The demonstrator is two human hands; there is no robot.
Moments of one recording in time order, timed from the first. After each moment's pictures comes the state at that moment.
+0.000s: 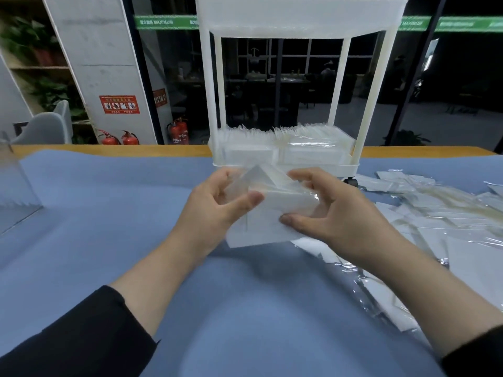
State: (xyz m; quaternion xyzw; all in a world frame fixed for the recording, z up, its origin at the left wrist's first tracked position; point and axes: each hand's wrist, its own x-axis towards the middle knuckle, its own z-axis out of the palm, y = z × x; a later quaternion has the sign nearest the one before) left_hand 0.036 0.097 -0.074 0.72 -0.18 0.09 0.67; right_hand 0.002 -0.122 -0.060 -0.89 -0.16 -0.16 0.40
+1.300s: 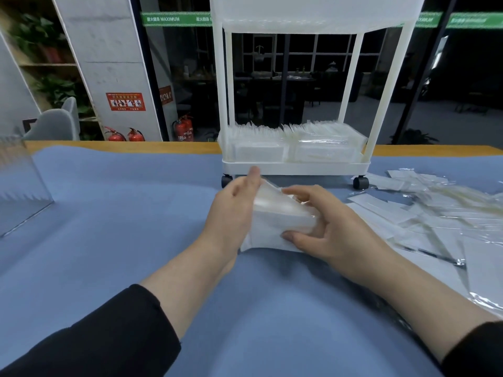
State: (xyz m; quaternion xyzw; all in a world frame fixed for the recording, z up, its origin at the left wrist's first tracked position) left_hand 0.039 0.074 -0.081 0.70 -0.02 0.04 0.71; right_hand 0.007 -0.109 -0.089 -0.89 -0.22 -0.16 0.37
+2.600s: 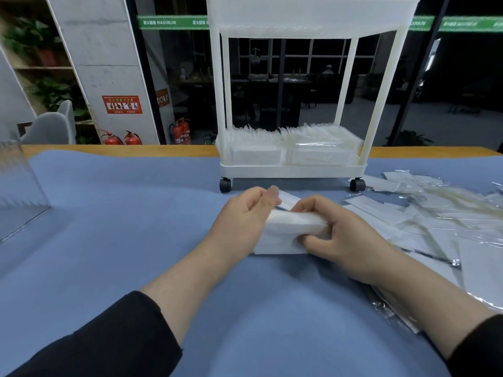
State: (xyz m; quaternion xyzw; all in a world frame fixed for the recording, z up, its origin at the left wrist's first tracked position) left_hand 0.036 0.077 -0.084 0.80 -0.14 0.03 0.58; right_hand 0.003 -0.118 -0.082 -0.90 -0.15 -0.07 0.41
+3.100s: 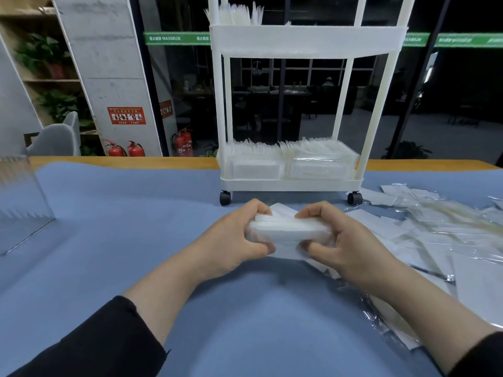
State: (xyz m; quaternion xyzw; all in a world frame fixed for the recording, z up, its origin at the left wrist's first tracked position) left_hand 0.048 0.104 -0.080 0.84 -0.26 -0.03 0.47; right_hand 0.004 -0.126 -0.077 -0.87 -0.15 -0.09 0.46
